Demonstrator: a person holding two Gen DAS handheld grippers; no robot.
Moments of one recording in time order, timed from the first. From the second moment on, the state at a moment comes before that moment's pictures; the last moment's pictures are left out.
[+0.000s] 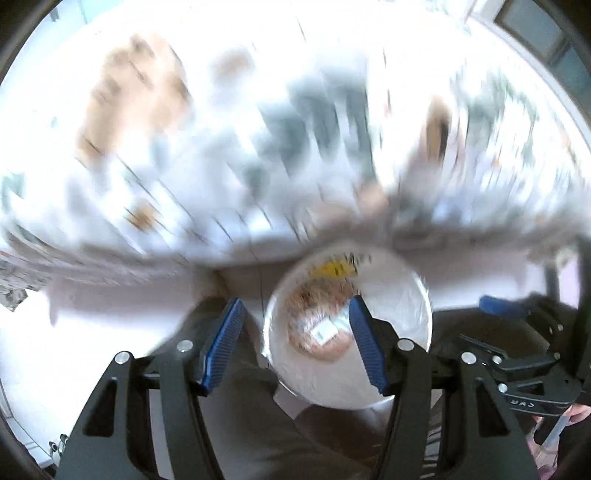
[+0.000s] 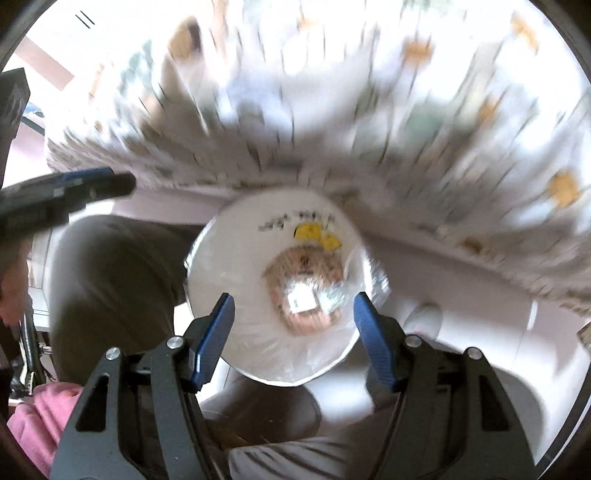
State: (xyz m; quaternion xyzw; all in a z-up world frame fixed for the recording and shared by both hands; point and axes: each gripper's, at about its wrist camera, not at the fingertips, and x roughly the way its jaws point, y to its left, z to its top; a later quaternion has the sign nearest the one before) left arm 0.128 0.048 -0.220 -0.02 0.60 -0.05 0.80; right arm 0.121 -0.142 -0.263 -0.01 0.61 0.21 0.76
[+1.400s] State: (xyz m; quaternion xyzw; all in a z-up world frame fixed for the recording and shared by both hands) left arm 0.348 0.043 -0.025 -0.07 0.50 -0.01 0.86; right arm 0.349 -0.145 -0.015 -0.02 0.45 0.21 0.87
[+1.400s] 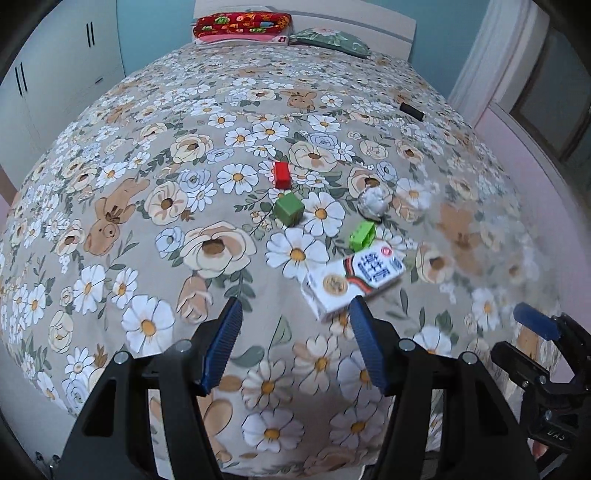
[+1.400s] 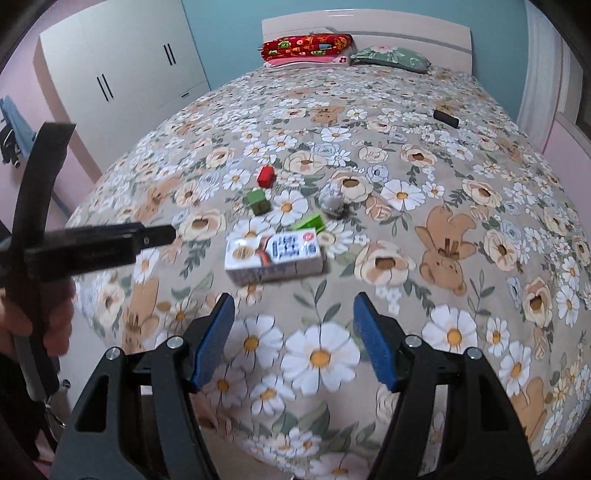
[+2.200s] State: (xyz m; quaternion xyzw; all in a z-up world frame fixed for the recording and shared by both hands) left arm 0.498 0.051 -0.106 -0.14 0.54 0.06 0.83; right arm 0.538 -0.097 -0.102 -0.05 0.48 0.18 0.86
